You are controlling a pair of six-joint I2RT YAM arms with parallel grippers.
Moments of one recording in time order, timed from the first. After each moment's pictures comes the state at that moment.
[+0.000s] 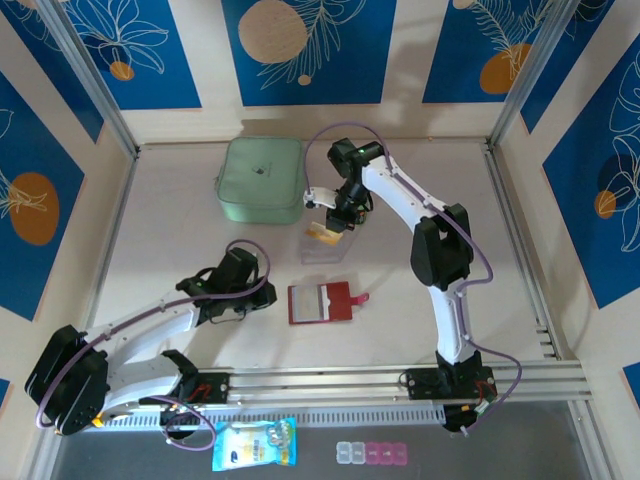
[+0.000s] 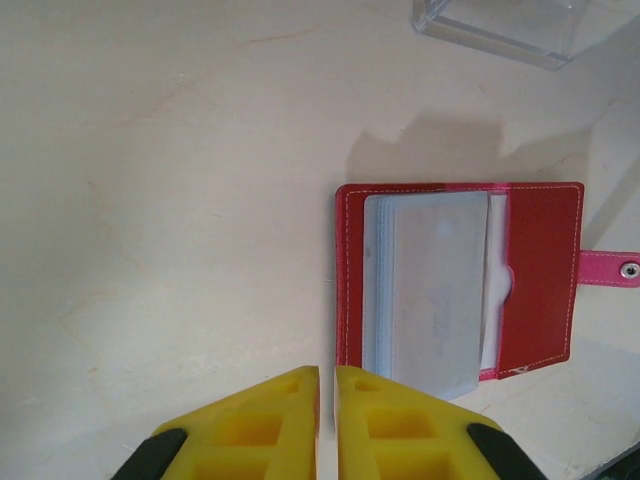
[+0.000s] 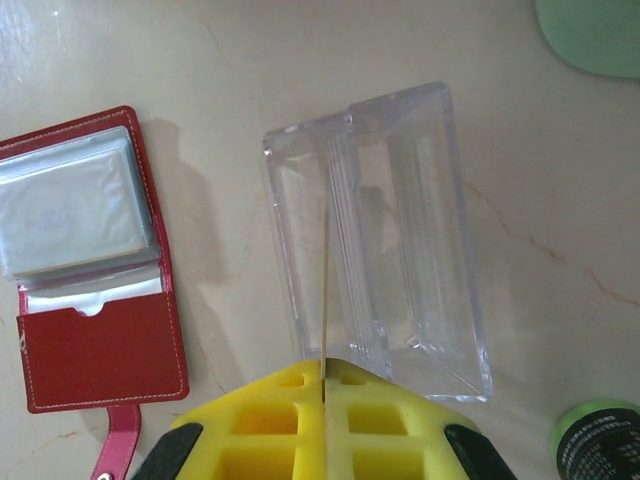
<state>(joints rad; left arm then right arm) -0.66 1.11 0.54 -0.39 0.16 -0.86 0.50 2.16 2.00 -1.32 -0.39 -0.89</state>
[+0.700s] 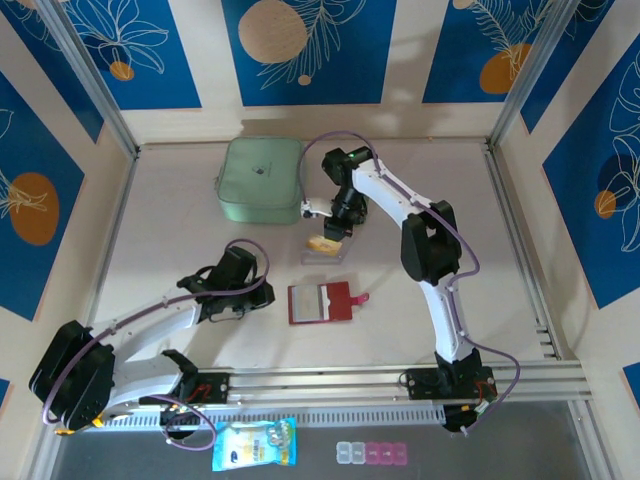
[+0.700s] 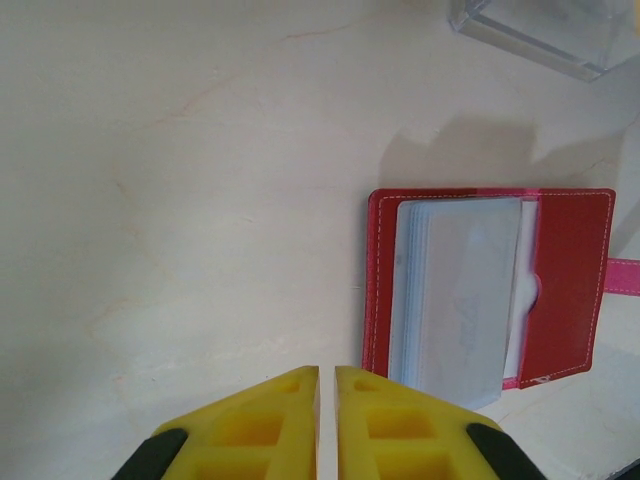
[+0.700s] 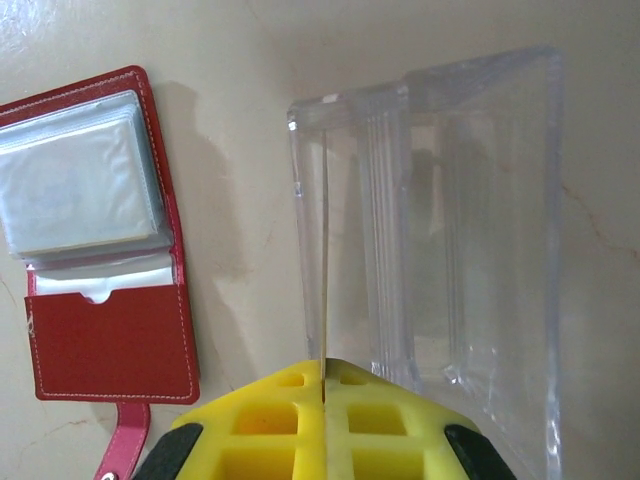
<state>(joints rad) -0.63 1.15 0.54 -0.38 0.19 -0.85 0.52 2.26 2.04 -1.40 -0.39 -0.93</state>
